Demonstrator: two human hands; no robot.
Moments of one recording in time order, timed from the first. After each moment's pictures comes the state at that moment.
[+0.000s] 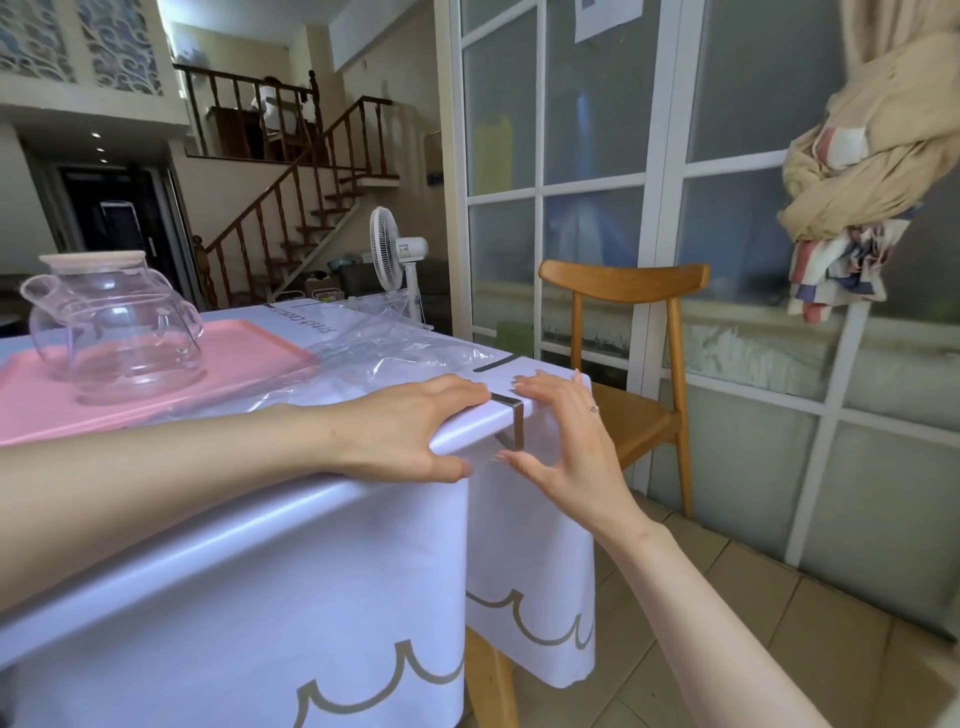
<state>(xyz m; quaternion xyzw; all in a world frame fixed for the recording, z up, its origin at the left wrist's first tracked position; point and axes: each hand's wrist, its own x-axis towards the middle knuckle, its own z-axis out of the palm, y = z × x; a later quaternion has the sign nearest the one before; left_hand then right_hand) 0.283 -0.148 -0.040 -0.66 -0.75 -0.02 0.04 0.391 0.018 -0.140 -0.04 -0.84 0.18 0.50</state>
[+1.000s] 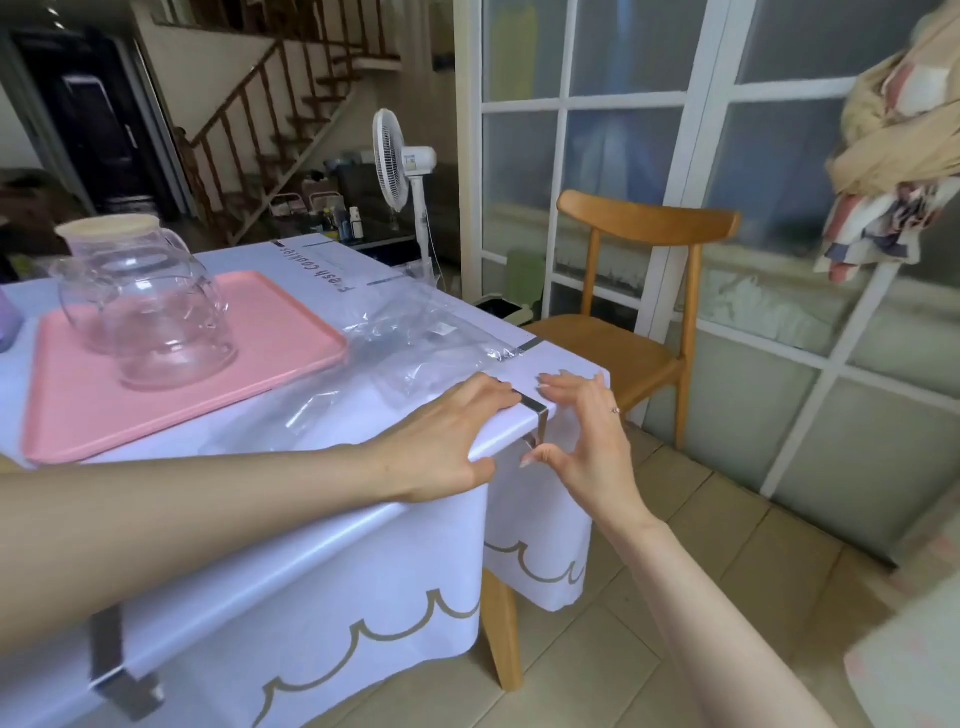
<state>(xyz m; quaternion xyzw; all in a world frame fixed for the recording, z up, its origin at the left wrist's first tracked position) 0.276 -0.149 -0.054 -0.66 -0.73 -0.16 -0.02 0.395 0.008 -0.131 -0.09 -0.84 0.25 0.47</state>
